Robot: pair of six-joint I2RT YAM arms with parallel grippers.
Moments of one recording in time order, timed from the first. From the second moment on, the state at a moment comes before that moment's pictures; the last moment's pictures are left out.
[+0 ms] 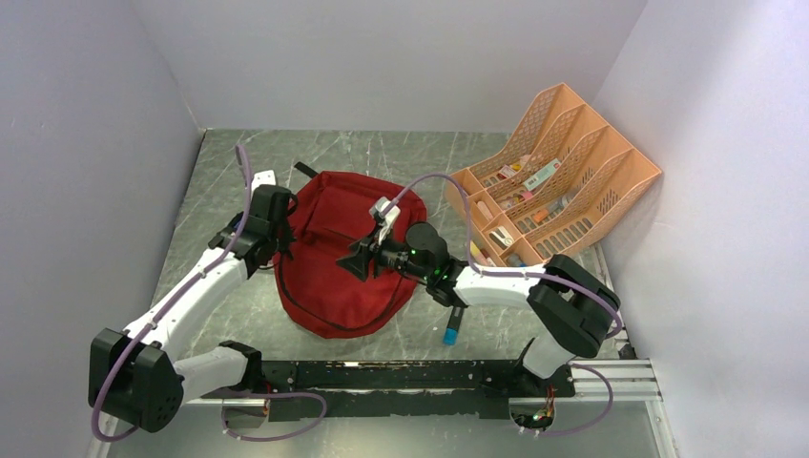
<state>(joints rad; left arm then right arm) -0.35 1.13 0.82 -0.48 -0.44 -0.48 0.94 1.58 0.72 0.77 -0.25 0.30</state>
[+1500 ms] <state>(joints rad) -0.35 1.15 0.93 -0.46 -0.26 -0.34 0.95 2.01 1.17 0.67 -0.33 0.97</state>
